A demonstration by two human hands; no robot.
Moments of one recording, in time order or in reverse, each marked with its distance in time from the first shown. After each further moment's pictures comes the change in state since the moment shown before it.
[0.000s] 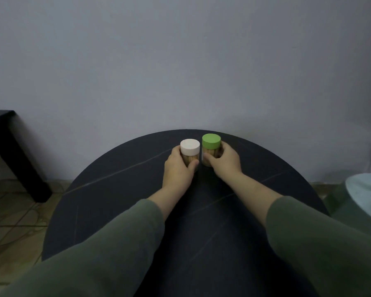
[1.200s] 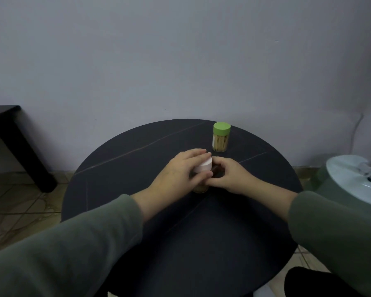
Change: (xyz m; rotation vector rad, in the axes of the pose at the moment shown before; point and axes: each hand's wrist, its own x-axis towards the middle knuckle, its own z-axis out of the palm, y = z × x) left_hand -0.090 0.020 -0.042 0.317 -0.309 0.644; right_hand -0.101 0.015 -0.076 -0.032 -0.587 -0.296
